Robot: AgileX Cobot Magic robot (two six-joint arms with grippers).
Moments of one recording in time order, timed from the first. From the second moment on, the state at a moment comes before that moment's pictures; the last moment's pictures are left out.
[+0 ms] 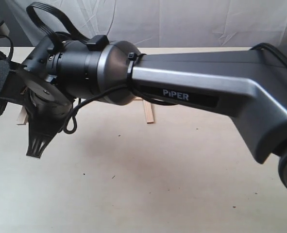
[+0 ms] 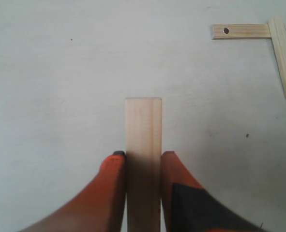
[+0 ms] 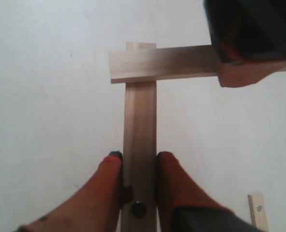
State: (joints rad) left arm 0.14 1.54 -0.99 -0.52 0.70 0.43; right arm 1.09 2.14 -1.80 -0.24 0.75 -0.27
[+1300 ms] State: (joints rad) left arm 0.14 1.52 -1.00 -0.50 0.70 0.43; right arm 1.09 2.14 -1.80 -0.27 0.71 -0.28
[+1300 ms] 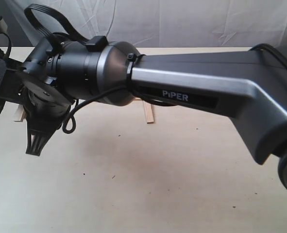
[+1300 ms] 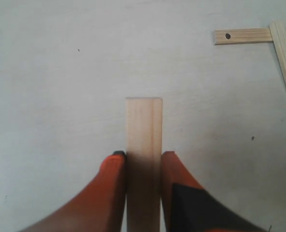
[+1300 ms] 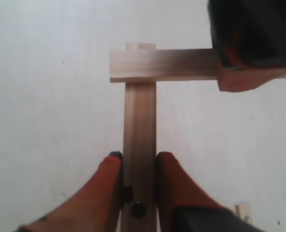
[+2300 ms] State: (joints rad) left arm 0.14 1.52 -1.00 -0.52 0.70 0.51; right arm 1.09 2.14 -1.80 -0.26 0.71 -0.28
